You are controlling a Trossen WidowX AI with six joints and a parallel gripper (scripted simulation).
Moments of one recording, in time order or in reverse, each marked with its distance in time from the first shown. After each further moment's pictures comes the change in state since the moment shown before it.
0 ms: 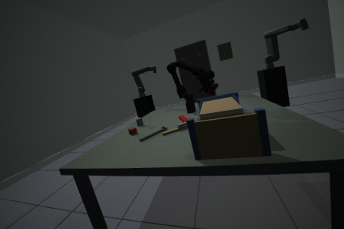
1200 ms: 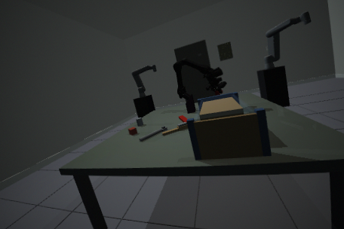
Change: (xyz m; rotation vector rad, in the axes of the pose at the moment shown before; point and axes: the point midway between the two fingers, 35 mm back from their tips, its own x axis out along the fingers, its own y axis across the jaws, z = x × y) arm 0.020 -0.046 0.042 -0.004 0.002 -0.028
